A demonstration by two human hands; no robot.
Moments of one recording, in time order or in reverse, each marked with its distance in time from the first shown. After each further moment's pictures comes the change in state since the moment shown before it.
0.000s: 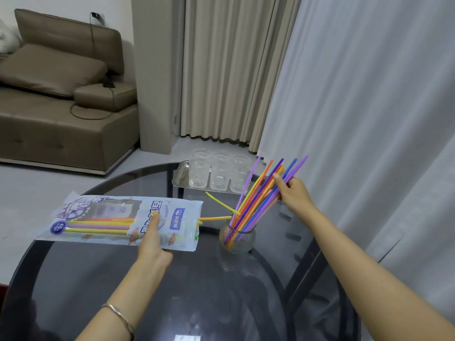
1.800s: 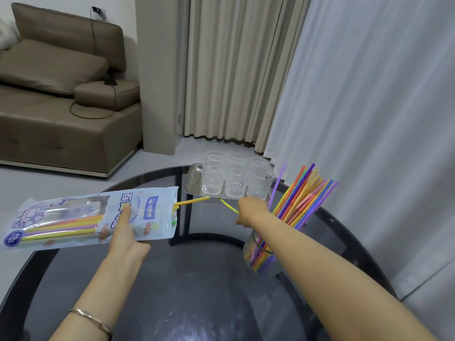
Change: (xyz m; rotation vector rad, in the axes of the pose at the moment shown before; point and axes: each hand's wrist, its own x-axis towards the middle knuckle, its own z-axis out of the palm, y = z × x) left_hand 0.055 0.079 0.001 -0.130 0.060 0.042; right_hand 0.048 -0.017 0.158 -1.126 -0.432 -0.060
